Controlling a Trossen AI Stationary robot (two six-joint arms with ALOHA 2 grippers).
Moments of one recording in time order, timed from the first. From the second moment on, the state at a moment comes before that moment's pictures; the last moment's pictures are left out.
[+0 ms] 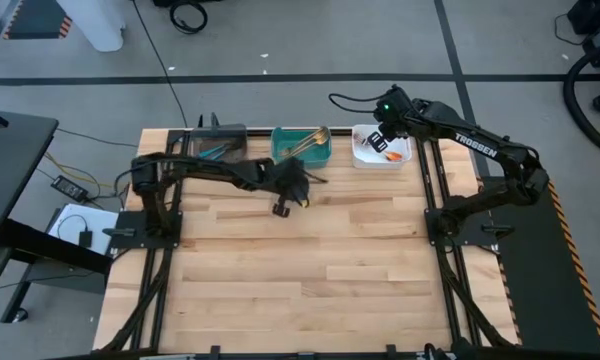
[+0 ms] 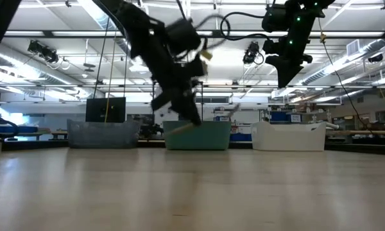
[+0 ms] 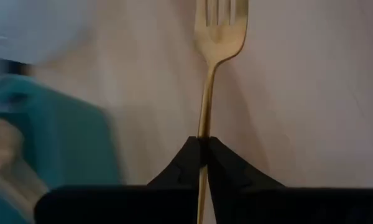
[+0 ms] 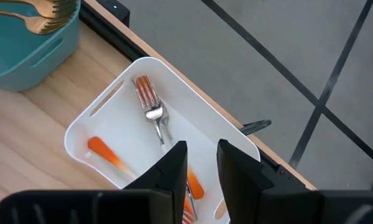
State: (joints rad) left arm 0.21 1.87 1.19 -0.22 -0.08 0.66; right arm -0.72 1.31 1.19 -0.89 0.36 0.04
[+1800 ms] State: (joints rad) left arm 0.57 1.99 1.35 -0.02 0.08 0.03; right arm -0.73 1.31 1.19 -0.77 0.31 0.03
